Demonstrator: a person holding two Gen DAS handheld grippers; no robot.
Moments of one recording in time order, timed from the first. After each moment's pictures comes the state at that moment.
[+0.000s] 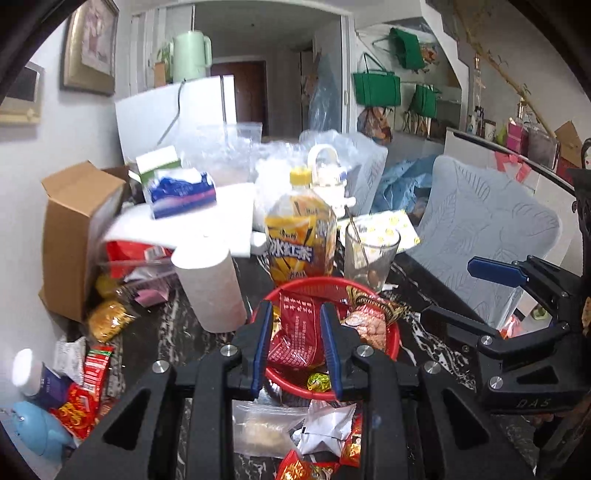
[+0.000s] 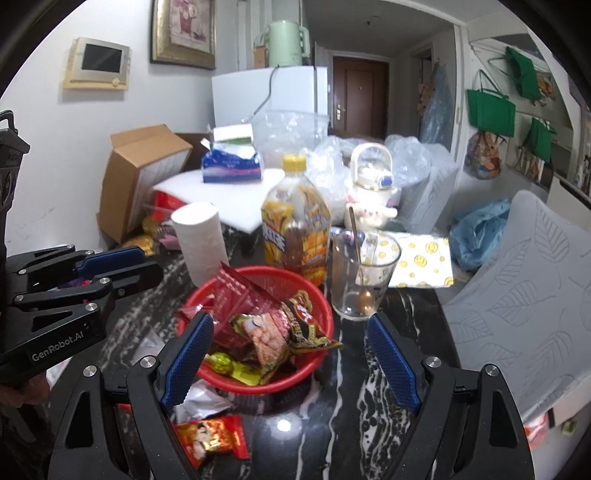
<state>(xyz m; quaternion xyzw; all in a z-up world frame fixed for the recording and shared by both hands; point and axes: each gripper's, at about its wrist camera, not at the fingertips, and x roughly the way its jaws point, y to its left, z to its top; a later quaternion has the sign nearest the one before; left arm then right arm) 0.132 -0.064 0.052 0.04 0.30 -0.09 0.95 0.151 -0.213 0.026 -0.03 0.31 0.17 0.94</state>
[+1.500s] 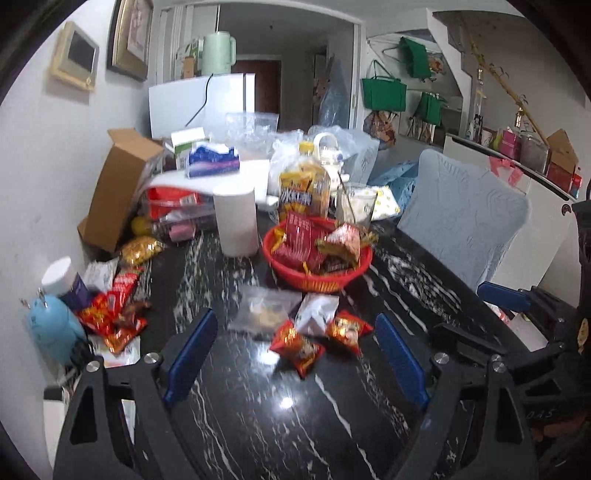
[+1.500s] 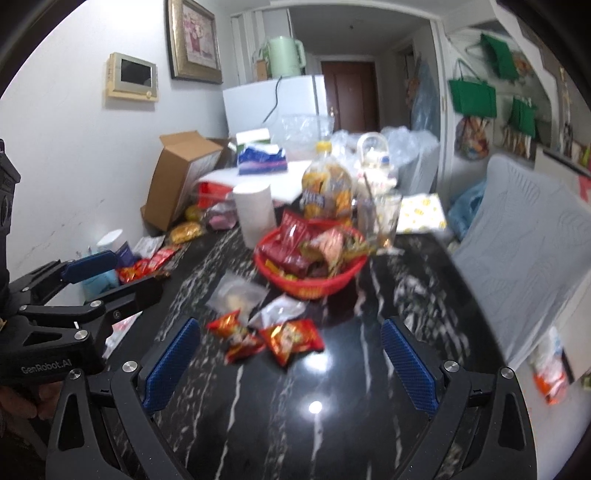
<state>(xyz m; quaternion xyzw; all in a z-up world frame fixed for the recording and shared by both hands) -0.019 -0.033 0.028 0.01 0.31 -0.08 0.95 -0.004 -0.197 0.014 0.02 0.31 0.16 0.94</state>
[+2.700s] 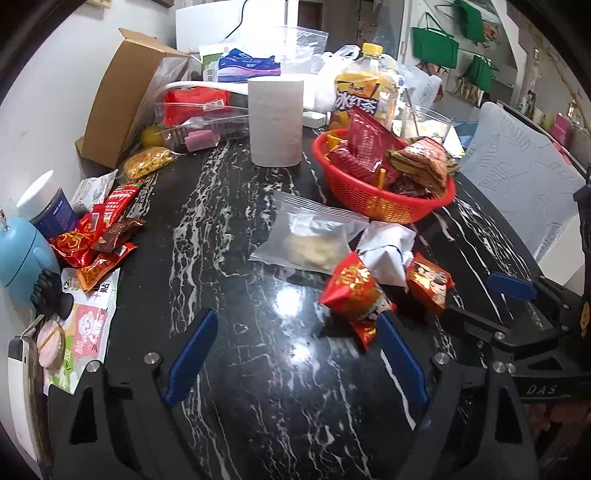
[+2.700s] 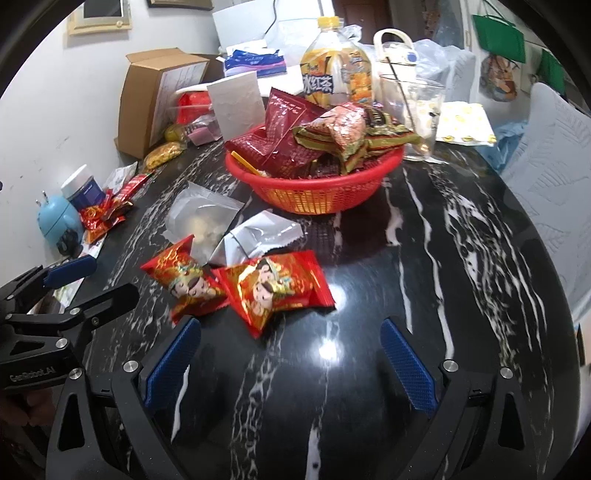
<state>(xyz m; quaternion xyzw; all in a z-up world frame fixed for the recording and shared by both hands) 0.048 -0.008 -0.069 -0.02 0.42 -0.01 0.91 0.080 -0.178 -0.092 0.01 0.44 0.19 0.88</state>
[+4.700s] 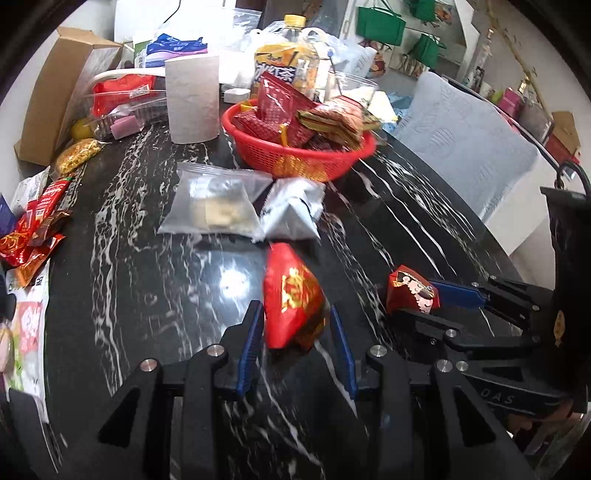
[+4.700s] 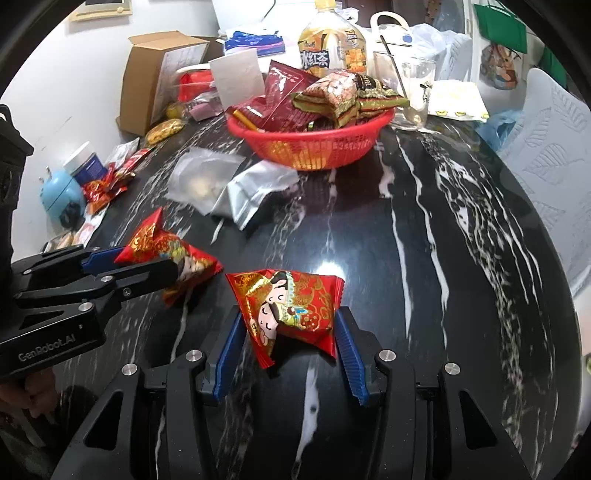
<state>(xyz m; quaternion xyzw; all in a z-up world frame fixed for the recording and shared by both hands) 0.029 -0.047 -0.079 -0.01 0.46 -0.14 0.88 0.045 -0.187 -0.103 0.00 0.47 0.19 0.86</state>
